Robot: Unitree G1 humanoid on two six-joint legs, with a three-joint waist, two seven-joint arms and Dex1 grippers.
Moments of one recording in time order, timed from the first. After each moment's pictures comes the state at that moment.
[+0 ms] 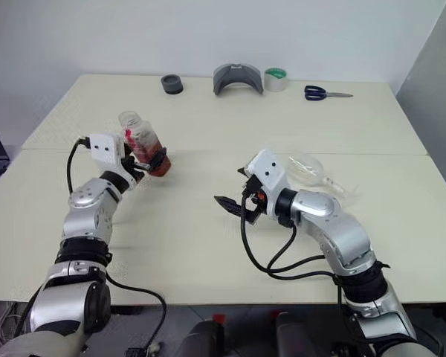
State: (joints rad) left arm -0.68 0.47 0.23 0.68 -0.21 -0.02 -0.47; right arm -0.54 -0.34 0.25 -0.36 0.35 0.73 0.56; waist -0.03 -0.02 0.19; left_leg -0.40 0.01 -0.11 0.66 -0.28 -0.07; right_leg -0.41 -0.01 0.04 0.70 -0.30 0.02
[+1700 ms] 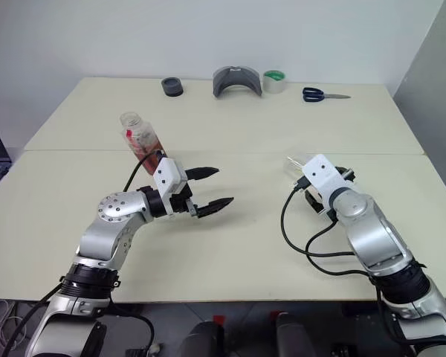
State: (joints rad) left arm -0.49 0.49 -0.08 0.07 -0.27 0.17 -0.95; right arm -0.55 -0.66 0.34 -0.33 -0.06 1.08 0.22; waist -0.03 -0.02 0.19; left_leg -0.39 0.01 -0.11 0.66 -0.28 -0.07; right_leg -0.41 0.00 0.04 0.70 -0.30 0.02
